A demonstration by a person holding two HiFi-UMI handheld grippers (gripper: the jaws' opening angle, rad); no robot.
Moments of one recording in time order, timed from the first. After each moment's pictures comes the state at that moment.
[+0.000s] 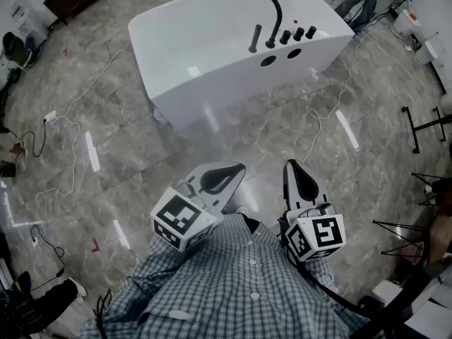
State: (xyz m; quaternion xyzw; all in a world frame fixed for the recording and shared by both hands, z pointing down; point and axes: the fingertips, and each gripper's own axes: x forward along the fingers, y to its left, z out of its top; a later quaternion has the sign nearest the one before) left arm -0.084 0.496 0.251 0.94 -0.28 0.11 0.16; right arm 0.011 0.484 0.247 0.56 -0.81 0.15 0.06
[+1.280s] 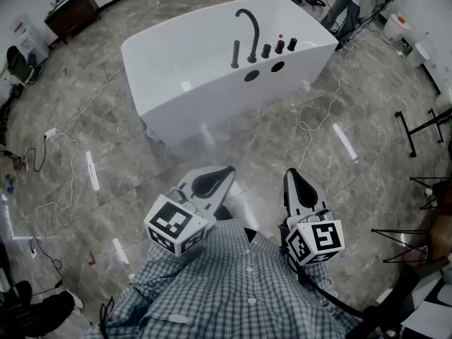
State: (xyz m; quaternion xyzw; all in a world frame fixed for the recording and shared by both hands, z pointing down) left arm -0.013 0.510 0.230 0.94 -0.31 0.09 0.13; right arm 0.109 0.514 0.240 0.57 -0.81 0.14 0.04
